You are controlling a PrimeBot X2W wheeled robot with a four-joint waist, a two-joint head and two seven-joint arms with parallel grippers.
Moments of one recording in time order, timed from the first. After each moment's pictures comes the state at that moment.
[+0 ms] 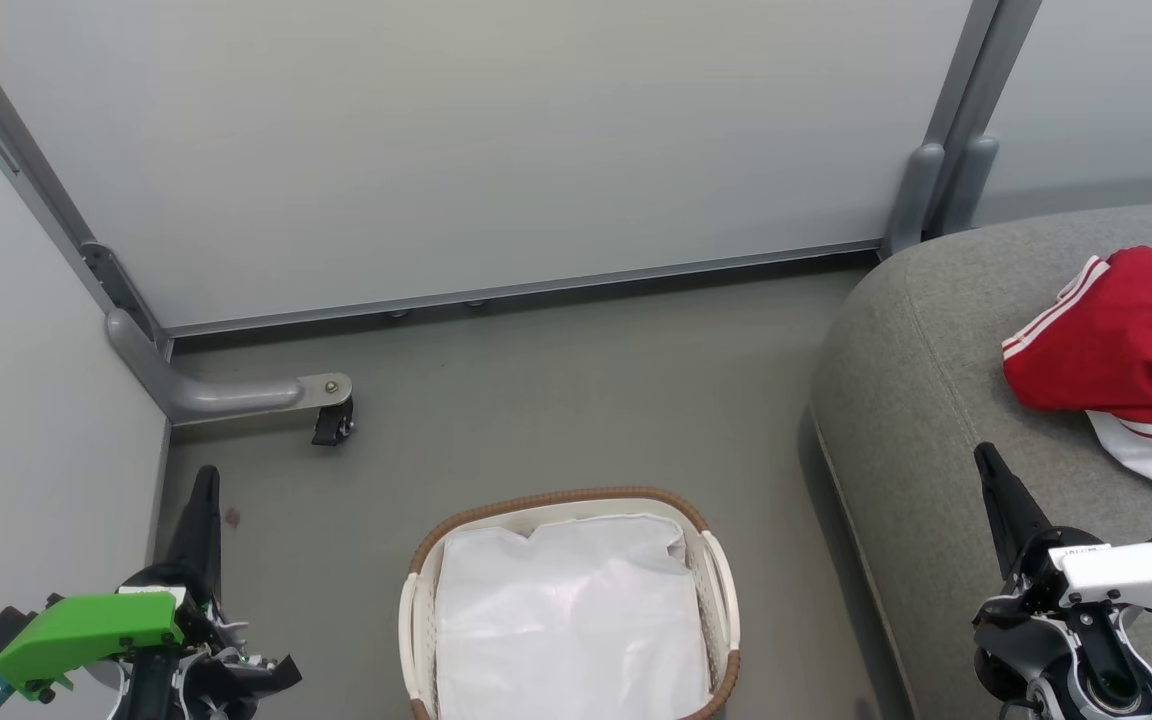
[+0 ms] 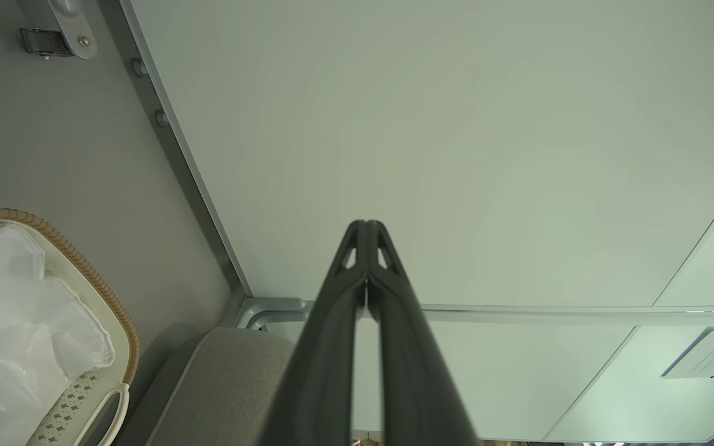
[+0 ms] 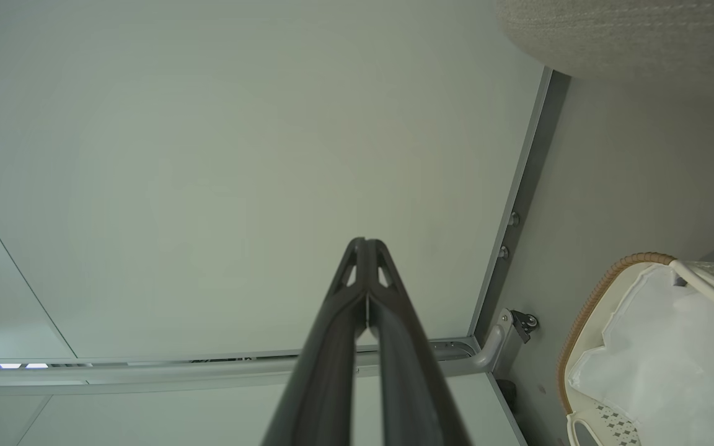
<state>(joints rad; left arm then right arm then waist) -0.10 0.05 0.11 0.25 -1.61 -0.13 0.11 -0.11 -0.05 -0.11 0.25 1.61 0.13 0.11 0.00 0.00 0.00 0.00</state>
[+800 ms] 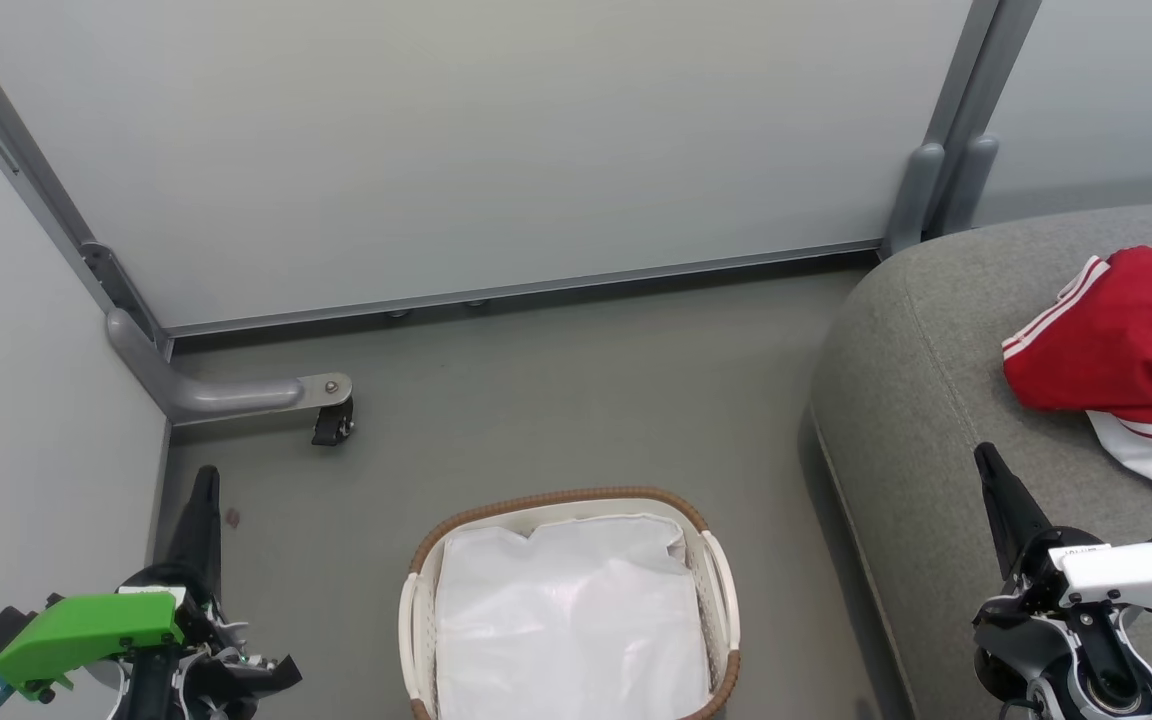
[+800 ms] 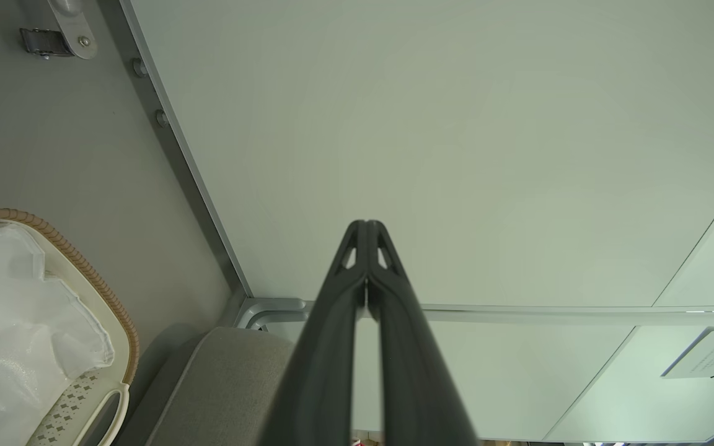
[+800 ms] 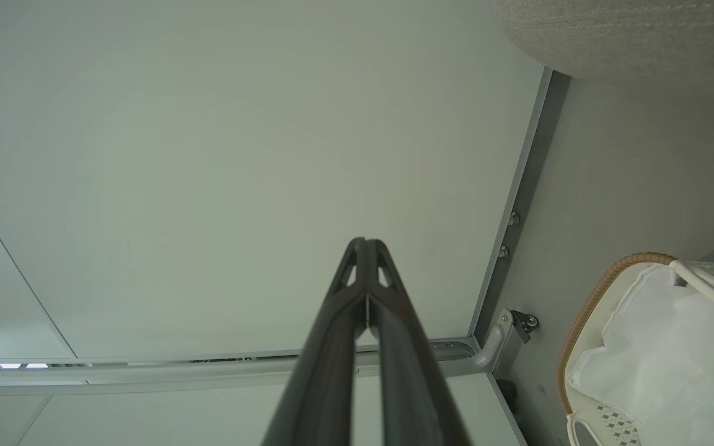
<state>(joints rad) -0.10 0.05 0.11 0.25 -1.61 -0.13 0.11 -0.11 -0.05 -0.11 0.25 1.61 0.13 0.11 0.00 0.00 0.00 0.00</state>
